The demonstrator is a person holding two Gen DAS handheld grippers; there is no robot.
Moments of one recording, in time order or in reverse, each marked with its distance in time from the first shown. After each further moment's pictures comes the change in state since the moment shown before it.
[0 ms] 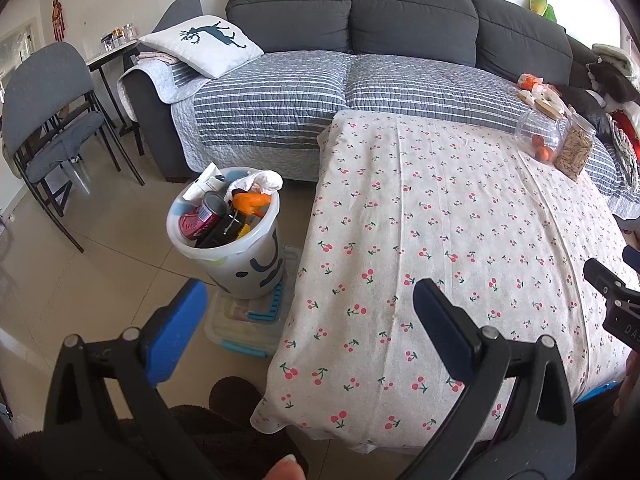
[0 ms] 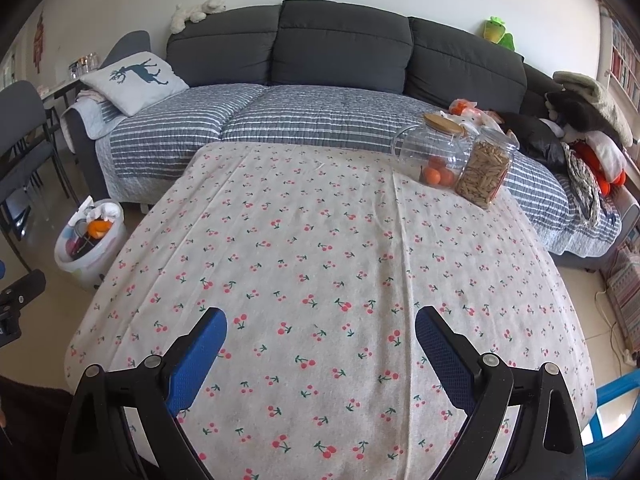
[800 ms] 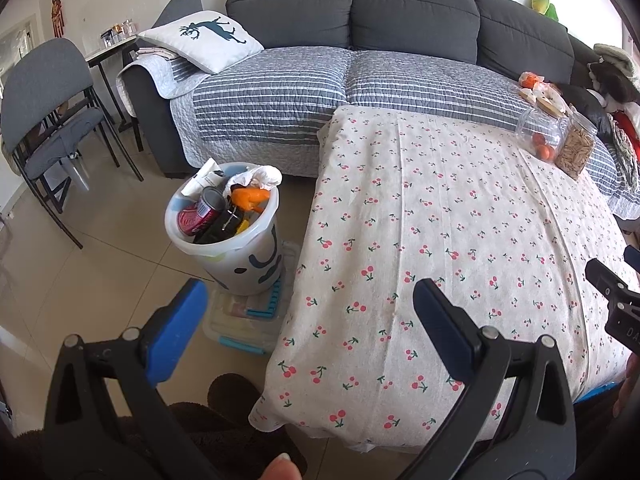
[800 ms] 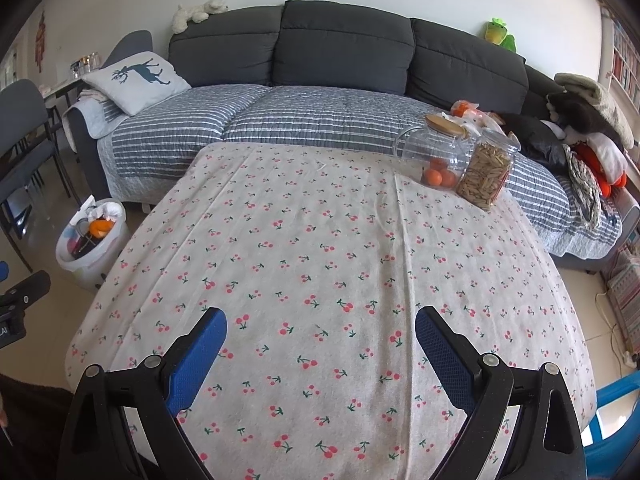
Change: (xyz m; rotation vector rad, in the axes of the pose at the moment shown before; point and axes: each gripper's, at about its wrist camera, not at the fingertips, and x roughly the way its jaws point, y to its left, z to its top) left arm 0.002 -0.001 0.000 -0.005 0.017 -0.001; right arm -0.001 0.002 0.000 -0.007 0.002 0.004
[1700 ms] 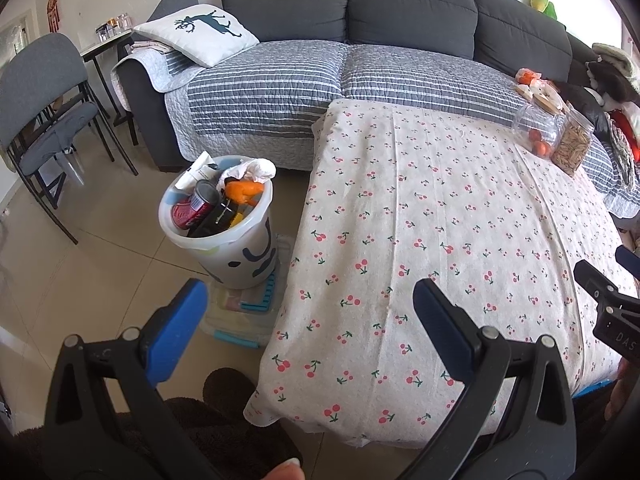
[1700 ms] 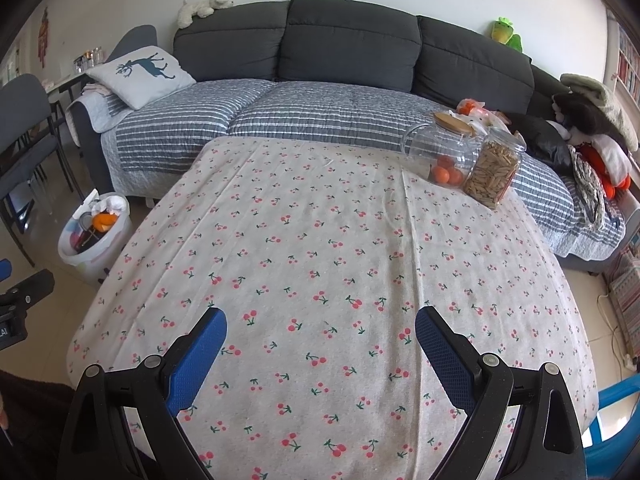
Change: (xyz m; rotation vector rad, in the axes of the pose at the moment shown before) left arm 0.003 -0.003 0.000 -0.007 0.028 -0.020; right arm 0.005 0.007 -0.002 -0.018 0.017 0.014
